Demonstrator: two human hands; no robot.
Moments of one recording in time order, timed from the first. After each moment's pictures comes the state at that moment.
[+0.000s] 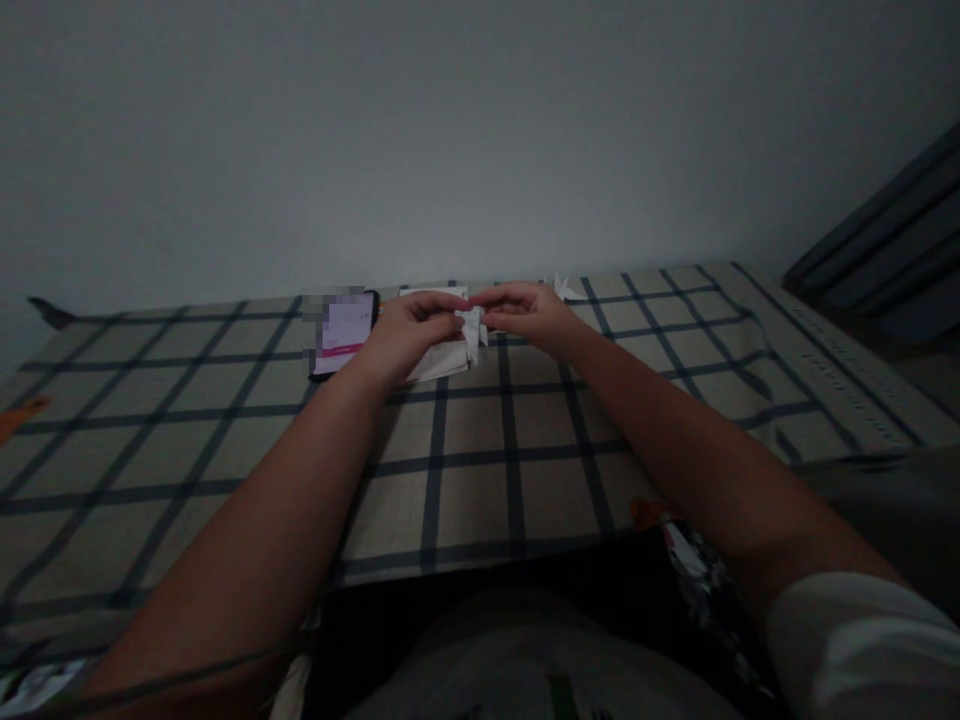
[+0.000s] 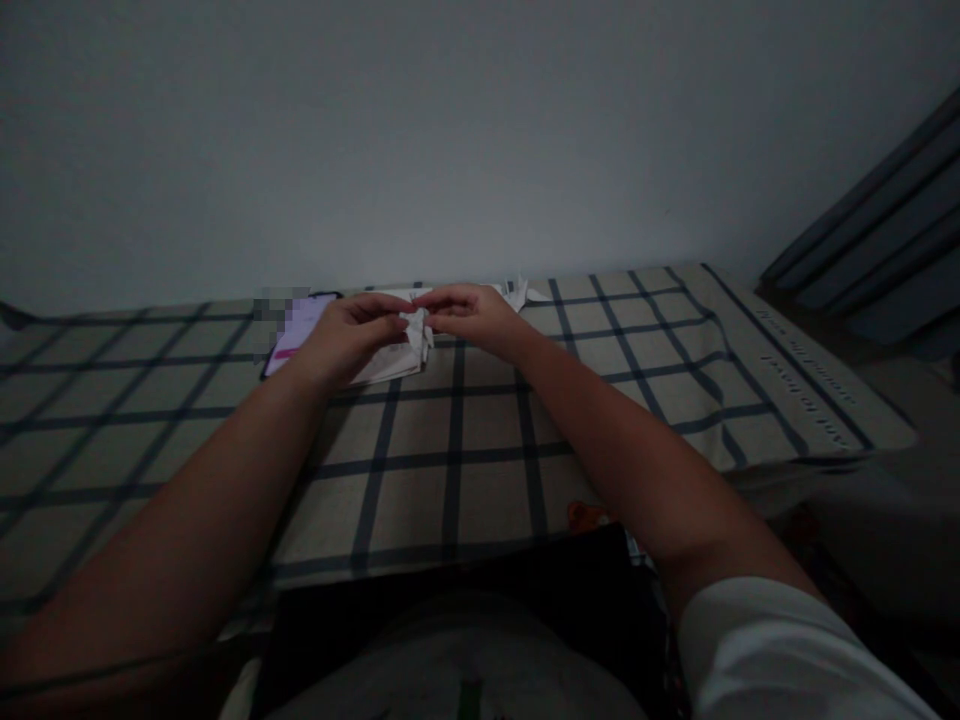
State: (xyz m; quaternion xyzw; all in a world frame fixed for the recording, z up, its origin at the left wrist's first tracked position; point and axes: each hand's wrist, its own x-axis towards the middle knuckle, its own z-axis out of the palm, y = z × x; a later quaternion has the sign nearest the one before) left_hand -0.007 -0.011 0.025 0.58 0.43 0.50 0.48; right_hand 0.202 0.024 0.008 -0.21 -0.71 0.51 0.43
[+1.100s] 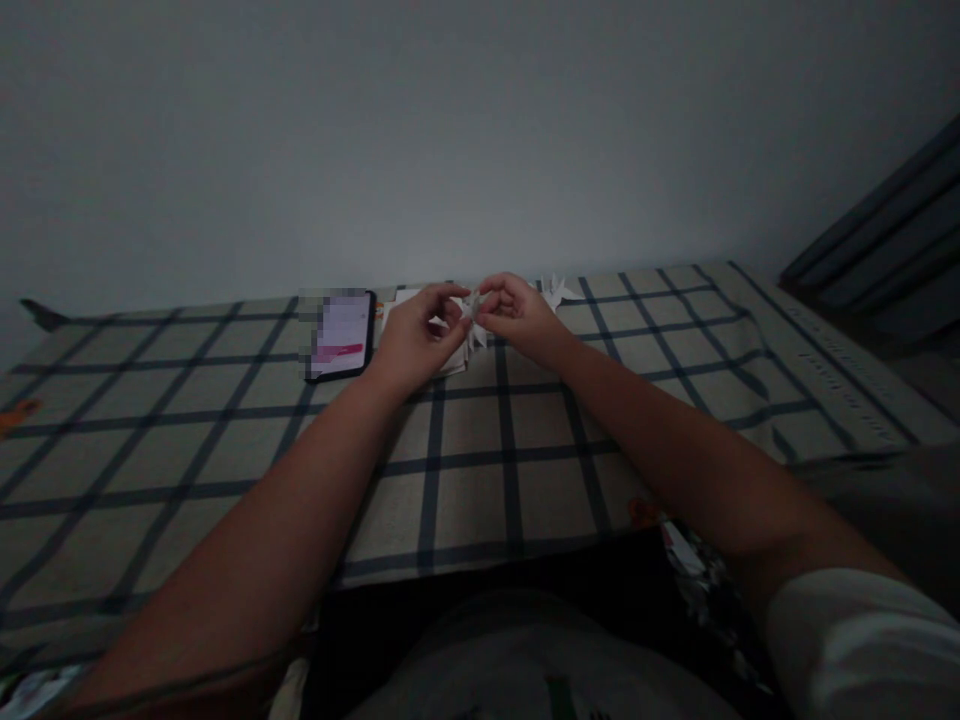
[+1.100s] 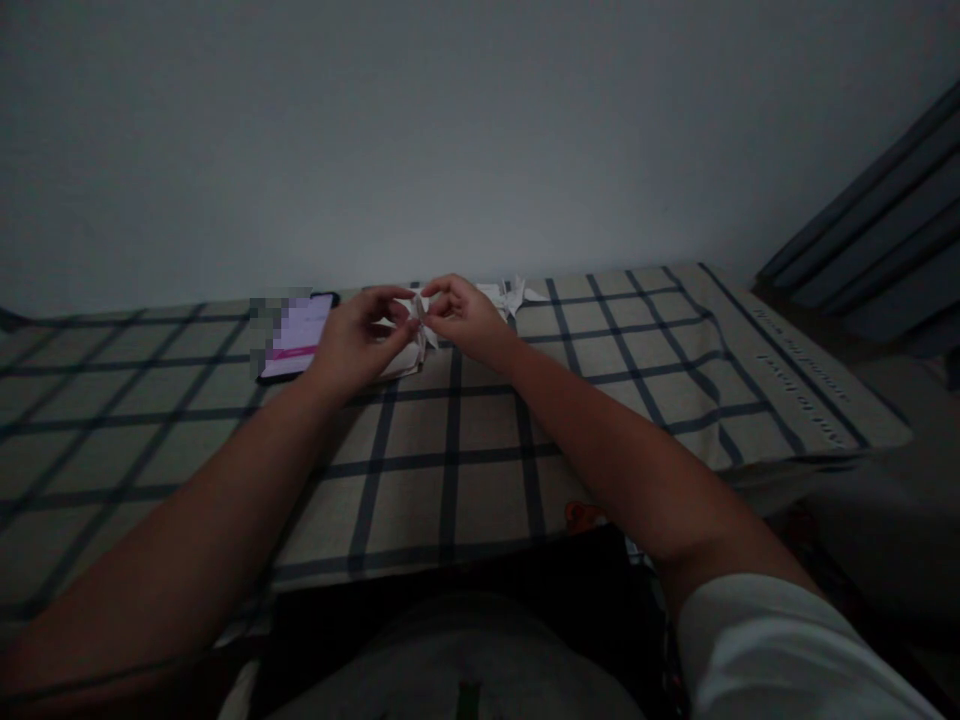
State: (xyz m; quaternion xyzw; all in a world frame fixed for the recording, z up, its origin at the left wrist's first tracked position) left_hand -0.008 -0.011 0.013 0.74 0.42 0.47 0.22; right_hand 0.182 0.022 0.000 -0.28 -0.69 0.45 0.49
